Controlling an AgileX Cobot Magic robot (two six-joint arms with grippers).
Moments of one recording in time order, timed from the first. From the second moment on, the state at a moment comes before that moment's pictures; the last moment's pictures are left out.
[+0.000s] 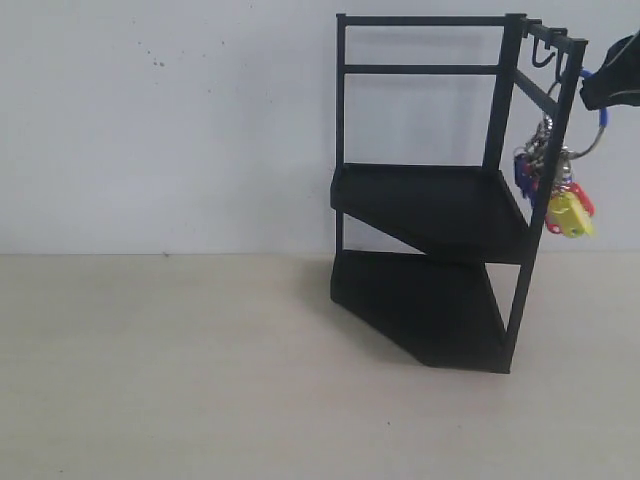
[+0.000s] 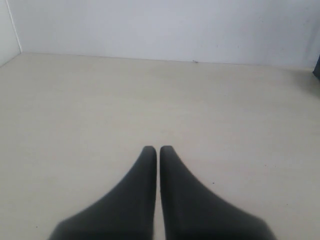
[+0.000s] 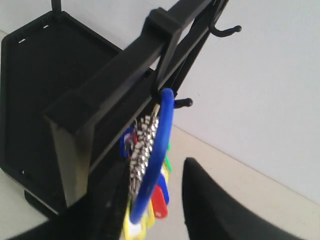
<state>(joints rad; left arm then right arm) -0.03 0.00 0.00 -0.08 0.32 0.05 -0.05 1.60 -1.60 0.42 0.77 -0.80</state>
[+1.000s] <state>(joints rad) -0.03 0.00 0.00 -0.08 0.32 0.05 -0.05 1.39 -1.61 0.02 0.90 -0.36</state>
